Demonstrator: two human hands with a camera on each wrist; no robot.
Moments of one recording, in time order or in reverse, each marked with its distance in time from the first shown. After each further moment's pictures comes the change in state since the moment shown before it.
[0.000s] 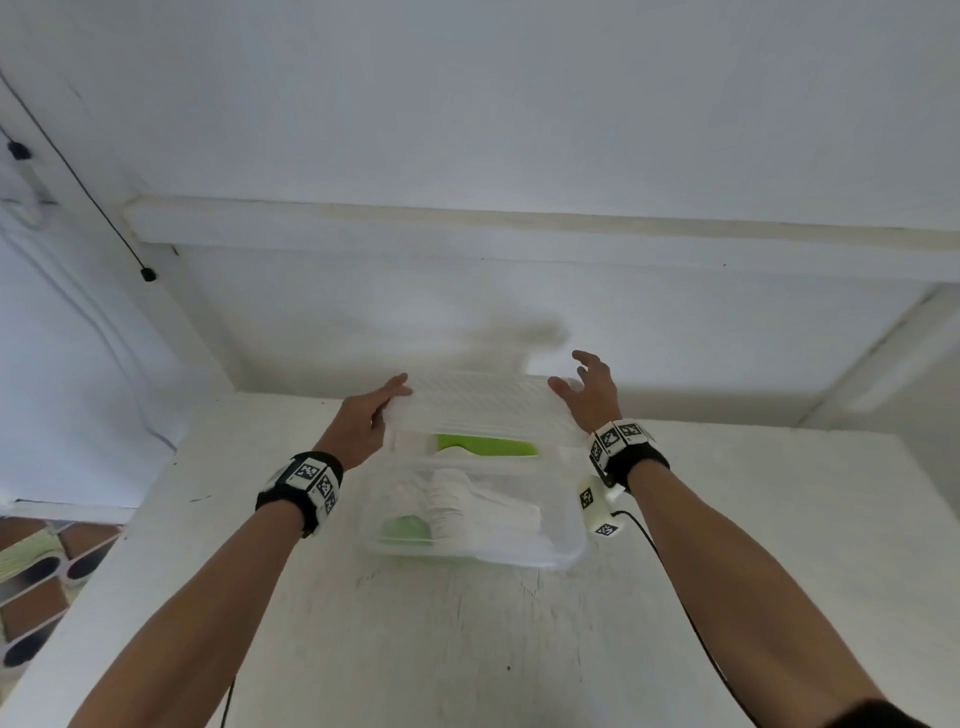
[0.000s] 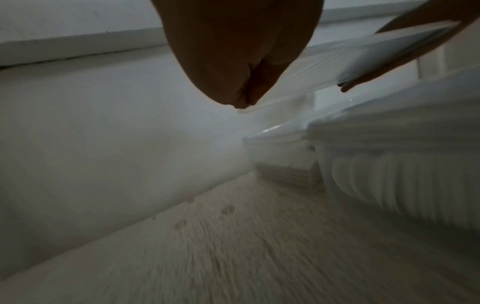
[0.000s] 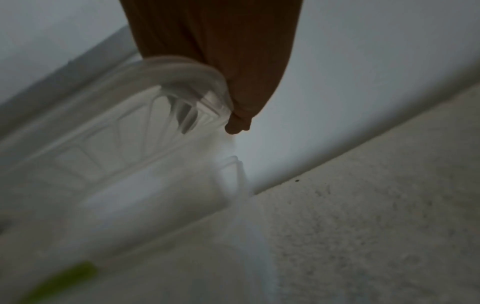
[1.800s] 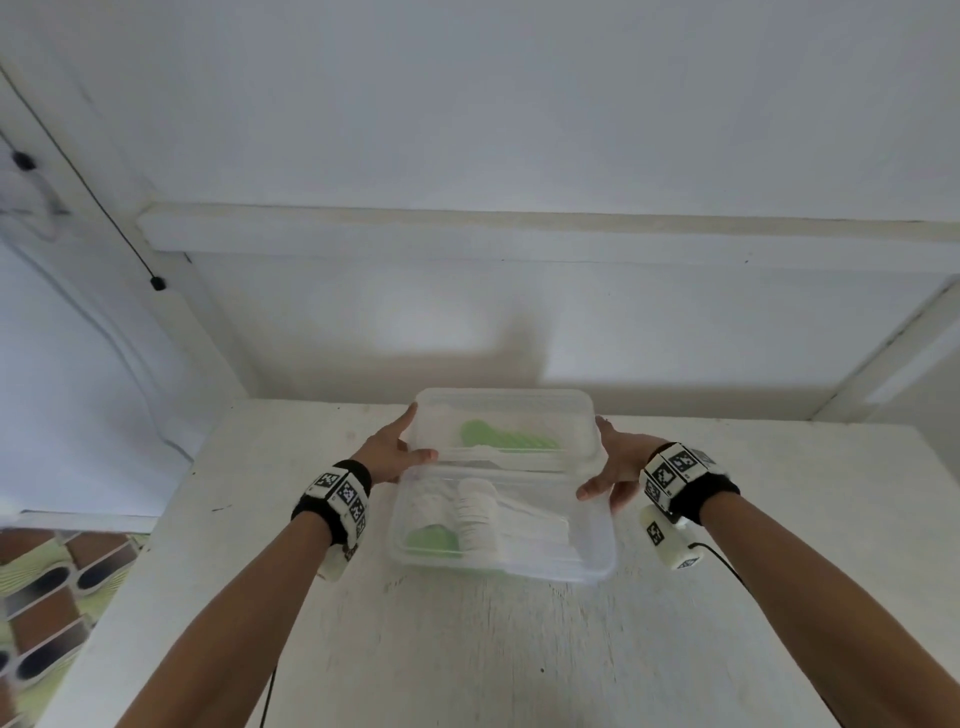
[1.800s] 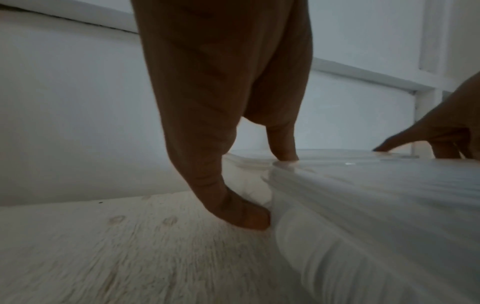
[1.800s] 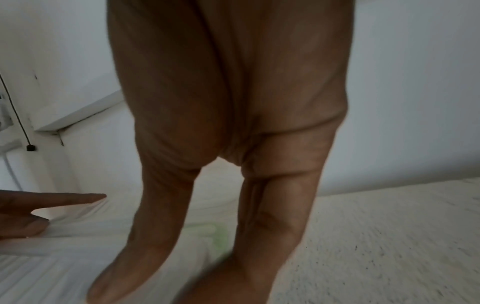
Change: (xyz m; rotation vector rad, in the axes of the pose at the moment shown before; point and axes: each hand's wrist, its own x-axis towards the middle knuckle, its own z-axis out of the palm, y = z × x) left_hand -0.008 -0.007 0.009 -0.205 -0.342 -0.689; right_hand -0.059 -0.011 -0.035 -0.441 -0.767 0.447
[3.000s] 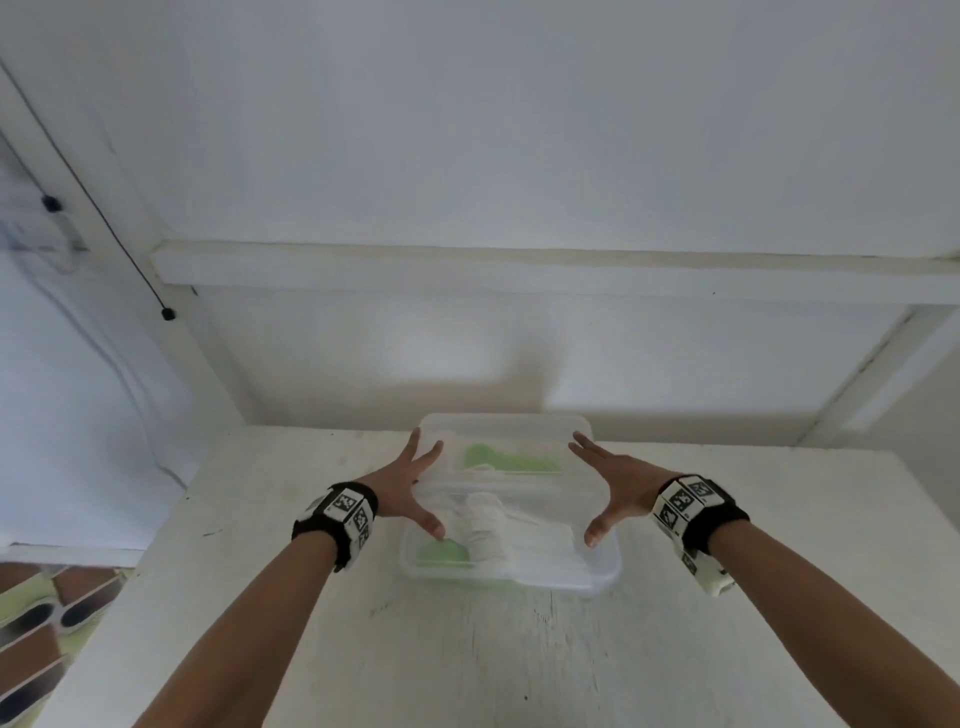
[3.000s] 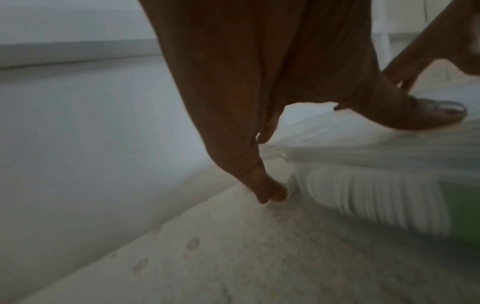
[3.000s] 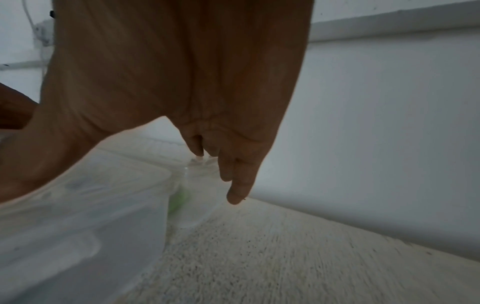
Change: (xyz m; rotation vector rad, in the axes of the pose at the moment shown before) left_hand -0.029 0.036 0.017 0.510 -0.256 0.187; right_hand -0.025 0.024 -0.009 -0.574 0.149 -0.332
